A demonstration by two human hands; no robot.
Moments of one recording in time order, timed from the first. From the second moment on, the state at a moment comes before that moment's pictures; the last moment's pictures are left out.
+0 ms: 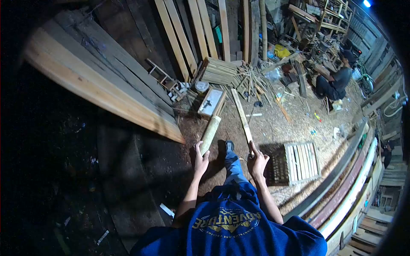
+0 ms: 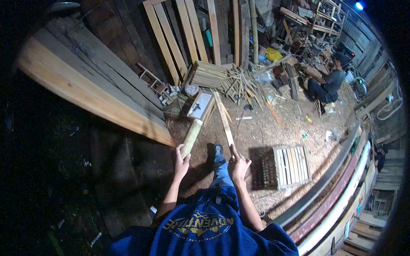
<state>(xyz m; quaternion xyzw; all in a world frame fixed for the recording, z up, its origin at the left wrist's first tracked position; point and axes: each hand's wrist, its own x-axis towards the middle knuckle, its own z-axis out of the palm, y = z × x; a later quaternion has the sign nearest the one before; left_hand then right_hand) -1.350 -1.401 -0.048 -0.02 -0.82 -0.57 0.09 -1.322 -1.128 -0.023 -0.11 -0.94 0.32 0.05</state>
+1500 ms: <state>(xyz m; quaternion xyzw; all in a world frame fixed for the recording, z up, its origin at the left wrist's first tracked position) -2.233 -1.719 -0.089 -0.11 -0.87 -0.48 0.10 -2.134 -1.461 -0.001 -0.20 -0.89 0.40 0.02</state>
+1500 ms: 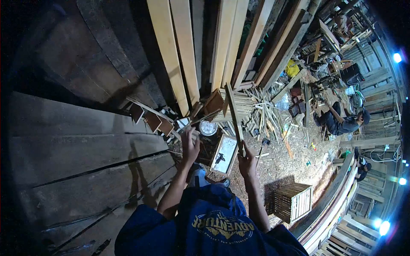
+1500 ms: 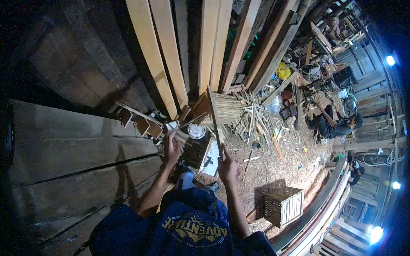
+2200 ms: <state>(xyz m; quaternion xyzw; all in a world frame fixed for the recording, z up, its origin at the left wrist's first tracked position) -2.228 -1.867 -0.059 0.05 -0.91 -0.38 0.15 -2.332 -1.688 -0.132 -0.06 -0.89 0.44 -0.06</state>
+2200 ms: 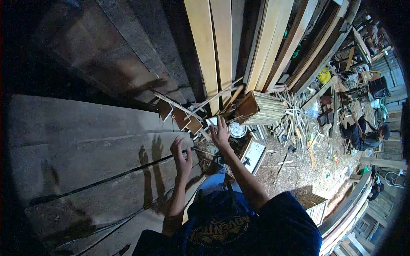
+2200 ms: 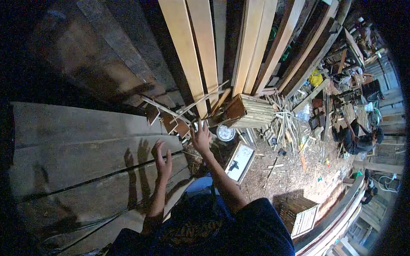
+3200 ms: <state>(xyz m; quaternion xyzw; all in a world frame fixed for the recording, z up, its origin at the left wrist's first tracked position) -2.088 -1.522 -0.026 -0.37 -0.78 -0.50 0.00 -1.915 -1.359 -0.022 -0.36 -0.85 0.34 0.18</state>
